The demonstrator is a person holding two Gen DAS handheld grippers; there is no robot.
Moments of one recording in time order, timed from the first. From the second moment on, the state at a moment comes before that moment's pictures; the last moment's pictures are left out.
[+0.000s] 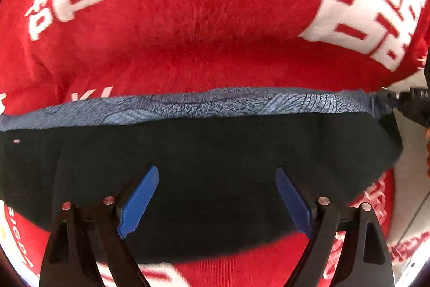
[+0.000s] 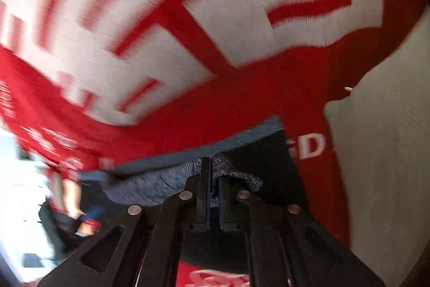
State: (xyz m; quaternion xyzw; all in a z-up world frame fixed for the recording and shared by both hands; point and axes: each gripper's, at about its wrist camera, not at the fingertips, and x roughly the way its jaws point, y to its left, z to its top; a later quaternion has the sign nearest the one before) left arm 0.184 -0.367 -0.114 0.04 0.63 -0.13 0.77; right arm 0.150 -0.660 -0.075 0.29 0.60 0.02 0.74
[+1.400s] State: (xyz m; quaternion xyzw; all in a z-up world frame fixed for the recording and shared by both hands) left arm 0.231 -0.420 -0.163 0.09 0.61 -0.14 0.77; right arm 0.144 -0.671 -0.073 0.19 0.62 -0.03 0.76
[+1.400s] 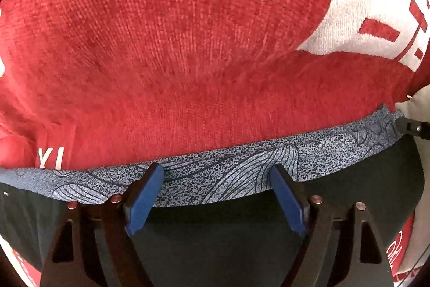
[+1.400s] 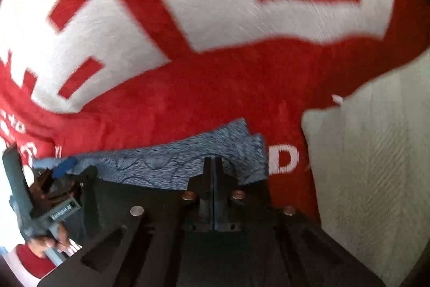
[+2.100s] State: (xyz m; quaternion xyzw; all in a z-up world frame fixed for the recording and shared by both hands) left arm 0.223 -0.415 -0.167 0.09 0.61 -0.14 0.78; right arm 0.153 -0.691 -0.080 0.16 0.64 -0.08 0.74
